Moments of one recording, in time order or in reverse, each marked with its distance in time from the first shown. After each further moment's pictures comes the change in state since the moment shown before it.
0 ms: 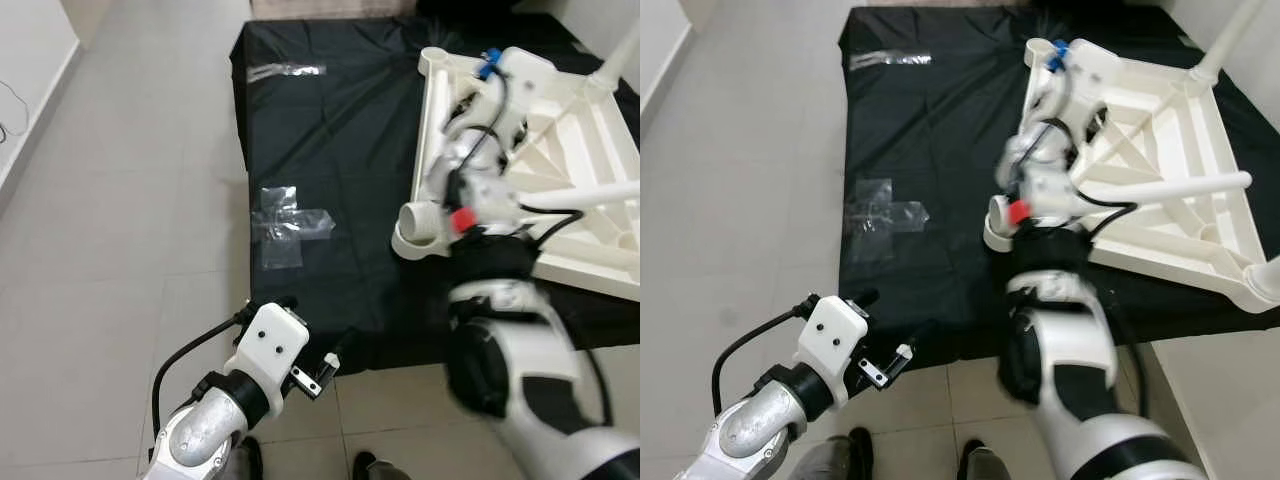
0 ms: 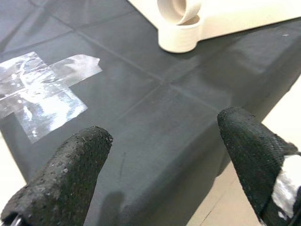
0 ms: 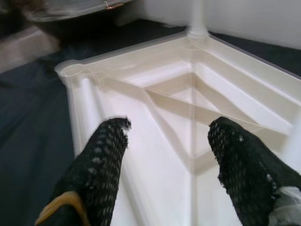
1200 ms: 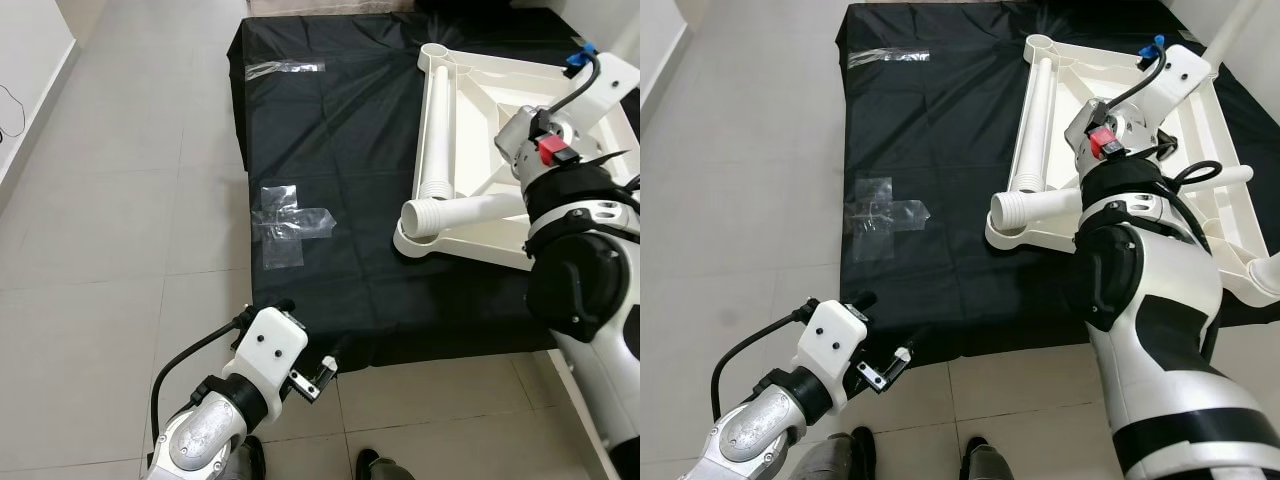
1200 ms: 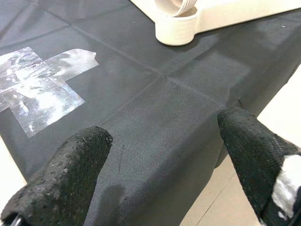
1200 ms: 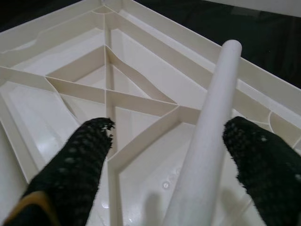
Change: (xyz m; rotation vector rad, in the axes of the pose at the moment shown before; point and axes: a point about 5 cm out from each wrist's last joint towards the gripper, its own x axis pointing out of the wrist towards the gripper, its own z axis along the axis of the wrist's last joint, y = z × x) left arm -0.003 0.000 -0.003 0.009 0.012 0.006; right arm 0.027 -0.034 0.027 0.057 0.146 -0.306
